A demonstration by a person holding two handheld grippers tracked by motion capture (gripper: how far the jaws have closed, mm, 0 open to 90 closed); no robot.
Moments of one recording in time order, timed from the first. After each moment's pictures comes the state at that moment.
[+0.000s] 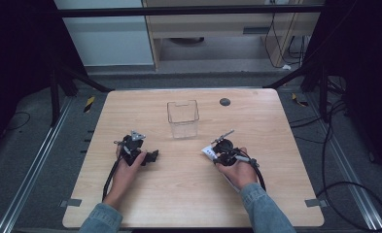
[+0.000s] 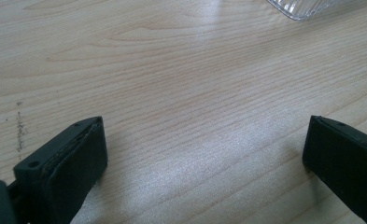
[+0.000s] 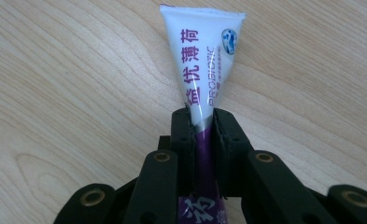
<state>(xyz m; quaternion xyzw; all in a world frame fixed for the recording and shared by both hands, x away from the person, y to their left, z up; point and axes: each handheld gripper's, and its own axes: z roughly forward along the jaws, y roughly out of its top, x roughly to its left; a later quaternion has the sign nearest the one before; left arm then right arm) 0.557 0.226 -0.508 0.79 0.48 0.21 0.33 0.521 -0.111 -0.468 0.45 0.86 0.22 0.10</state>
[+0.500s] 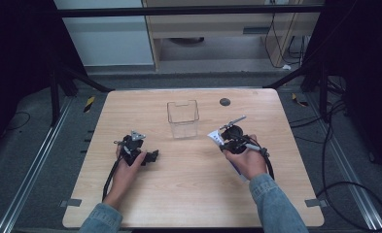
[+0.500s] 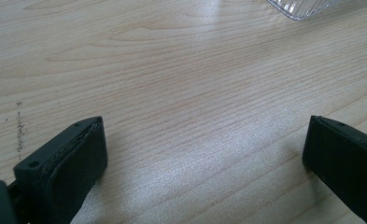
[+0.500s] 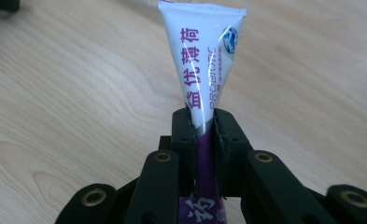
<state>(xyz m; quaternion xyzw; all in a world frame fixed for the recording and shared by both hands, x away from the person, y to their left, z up) 0.557 0.226 -0.508 0.79 0.48 0.21 0.33 0.531 -0.132 -0.416 0.46 0.84 0.26 0.13</state>
